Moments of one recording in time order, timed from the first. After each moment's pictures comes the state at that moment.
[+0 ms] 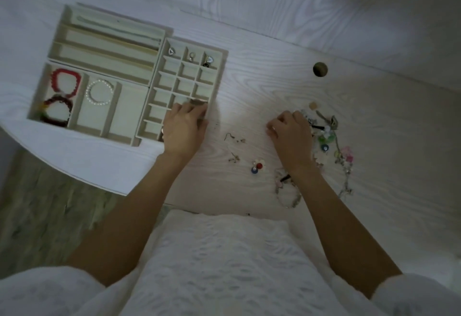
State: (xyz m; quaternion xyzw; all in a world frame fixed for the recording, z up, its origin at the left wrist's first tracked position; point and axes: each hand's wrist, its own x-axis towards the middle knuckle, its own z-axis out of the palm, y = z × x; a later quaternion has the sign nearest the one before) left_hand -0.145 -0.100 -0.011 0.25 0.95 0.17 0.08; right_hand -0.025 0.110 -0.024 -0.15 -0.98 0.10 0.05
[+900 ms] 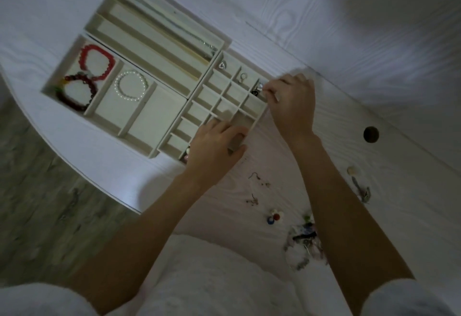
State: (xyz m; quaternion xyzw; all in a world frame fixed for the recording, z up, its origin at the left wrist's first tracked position) left_hand -0.169 -0.097 -0.012 0.22 0.93 0.27 0.09; right_hand -0.217 0.085 -0.009 -0.04 -0.98 0.18 0.07
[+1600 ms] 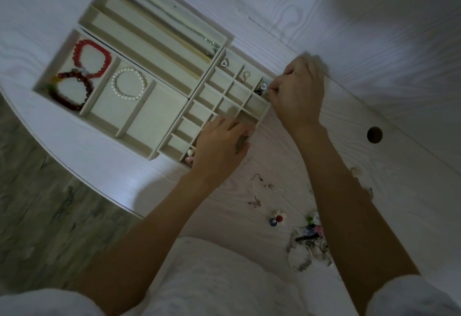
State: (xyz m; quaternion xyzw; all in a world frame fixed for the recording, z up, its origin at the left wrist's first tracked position) left_hand -0.173 -0.089 -0.015 0.22 0.93 0.30 0.07; right_hand -0.234 0.079 -0.001 -0.06 -1.00 0.07 0.03
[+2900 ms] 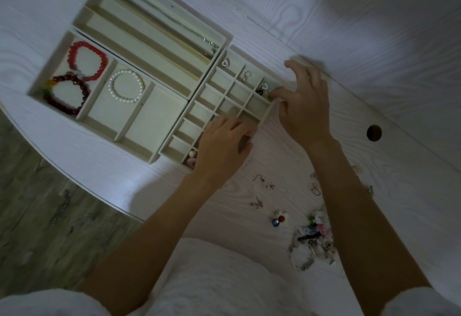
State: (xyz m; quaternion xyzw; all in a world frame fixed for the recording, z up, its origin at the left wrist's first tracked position) left_hand -0.176 -0.087 -0.020 0.22 0.92 0.30 0.08; right_hand -0.210 0.094 -0.003 0.02 -0.99 0.10 0.01
